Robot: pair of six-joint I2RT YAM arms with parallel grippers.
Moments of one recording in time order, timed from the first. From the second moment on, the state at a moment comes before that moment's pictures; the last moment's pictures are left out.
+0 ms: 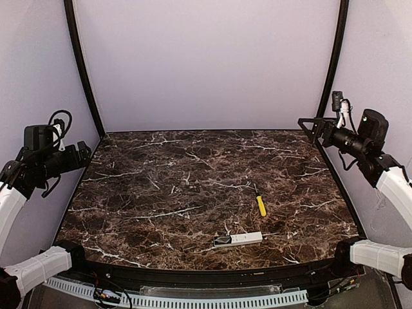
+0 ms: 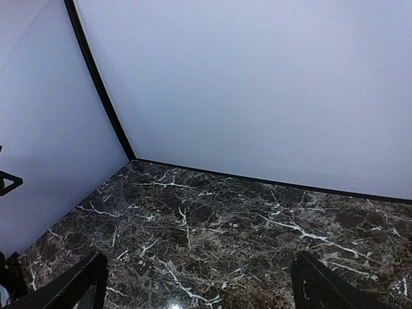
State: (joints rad) left arm -0.13 0.74 0.93 -0.72 -0.22 -0.30; right arm 0.10 0.90 0.81 0.01 -0.54 0.24
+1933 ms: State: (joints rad) left arm -0.13 0.60 0.78 -0.73 -0.02 -0.24; right arm 0.95 1.47 0.86 -0.53 -0.29 -0.67
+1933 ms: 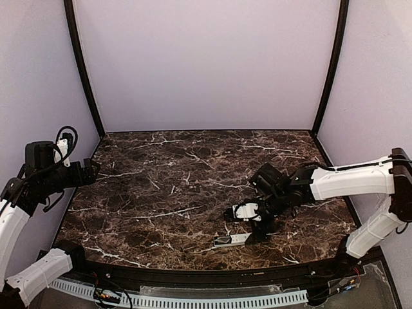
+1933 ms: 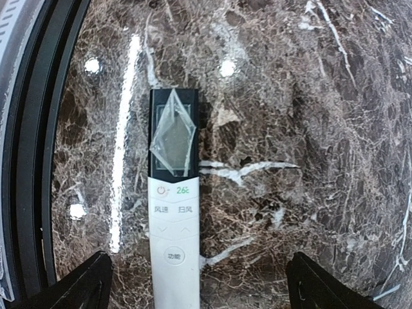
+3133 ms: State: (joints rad) left arm -0.13 0.60 0.77 -0.72 0.01 -0.22; right arm 1.01 1.56 0.79 -0.45 -0.20 -0.62
